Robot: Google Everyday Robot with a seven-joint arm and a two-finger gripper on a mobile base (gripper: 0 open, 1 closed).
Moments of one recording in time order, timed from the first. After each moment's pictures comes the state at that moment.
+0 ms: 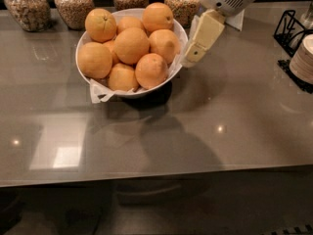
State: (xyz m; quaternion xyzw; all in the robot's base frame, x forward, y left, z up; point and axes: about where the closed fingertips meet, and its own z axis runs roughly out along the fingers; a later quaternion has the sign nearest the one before) arm 0.563 -0.081 1.016 -0.64 0.69 0.05 0.32
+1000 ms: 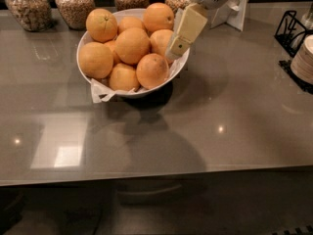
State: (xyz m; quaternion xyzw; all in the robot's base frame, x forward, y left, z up) arm 0.579 -0.050 1.030 -0.66 0.67 0.03 0.35
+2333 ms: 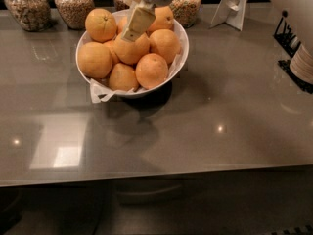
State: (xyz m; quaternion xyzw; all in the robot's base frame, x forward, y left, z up) arm 0.621 0.042 1.017 -0.69 0.63 0.05 0.35
